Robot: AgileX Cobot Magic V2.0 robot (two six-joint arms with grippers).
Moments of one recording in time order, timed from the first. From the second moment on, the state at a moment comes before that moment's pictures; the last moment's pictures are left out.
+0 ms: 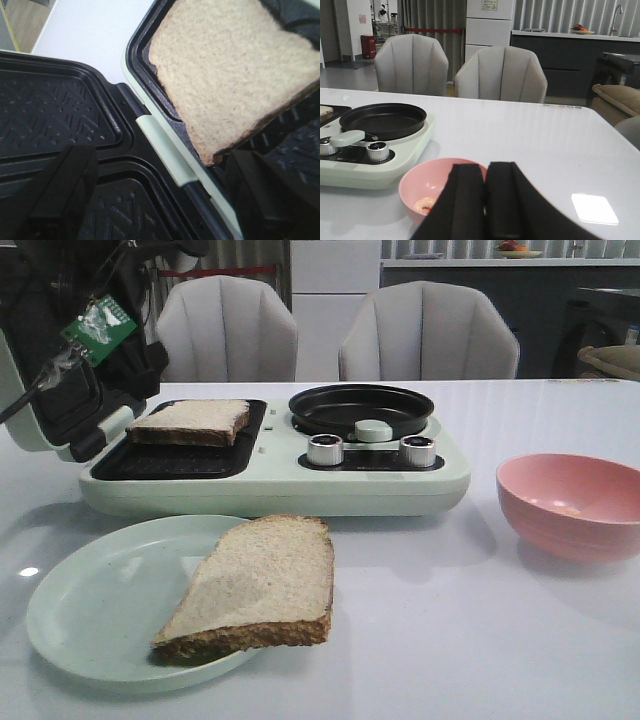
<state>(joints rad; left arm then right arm) -0.47 1.77 -1.33 0.80 0.57 -0.14 0.07 -0.01 0.03 -0.05 -0.02 0.06</state>
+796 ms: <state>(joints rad) -0.33 1.04 -1.05 0.31 0.55 0.00 0.07 -0.01 0.03 -0.05 -0.02 0.06</state>
